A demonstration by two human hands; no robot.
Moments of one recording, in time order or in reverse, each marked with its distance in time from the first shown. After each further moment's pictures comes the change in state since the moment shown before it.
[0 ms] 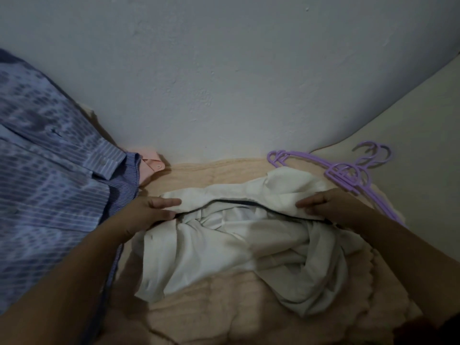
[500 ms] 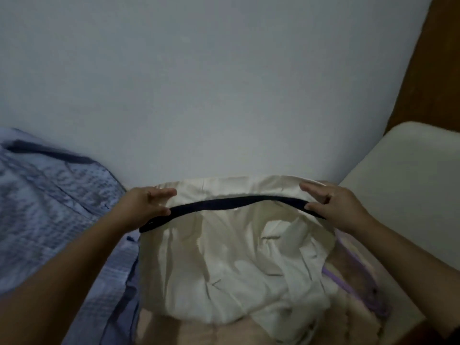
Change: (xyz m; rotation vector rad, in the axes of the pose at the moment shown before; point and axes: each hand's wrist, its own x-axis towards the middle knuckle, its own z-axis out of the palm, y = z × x) left_hand -0.103 0.156 -0.073 0.432 0.353 0.323; right_hand -0.089 -0.104 -0.093 -0.117 0.494 -0.429
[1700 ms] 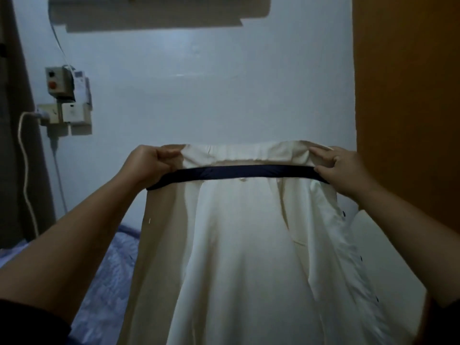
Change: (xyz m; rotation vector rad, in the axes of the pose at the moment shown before) left_hand -0.174 0.177 -0.229 -0.050 0.608 0.298; right_hand -0.079 -0.221 -0.214 -0.111 0.464 -0.294
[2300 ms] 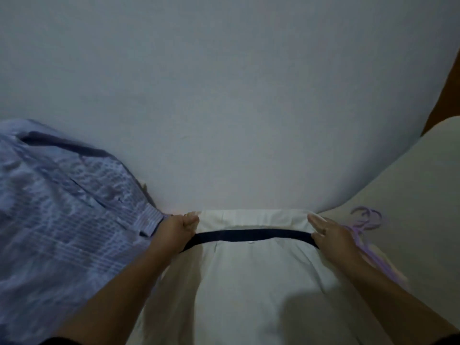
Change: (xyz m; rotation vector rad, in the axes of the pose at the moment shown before) left_hand -0.093 -0.273 0.350 0.115 -0.576 -0.408; right_hand -0.152 0.231 0.335 -0.070 -0.568 0.528
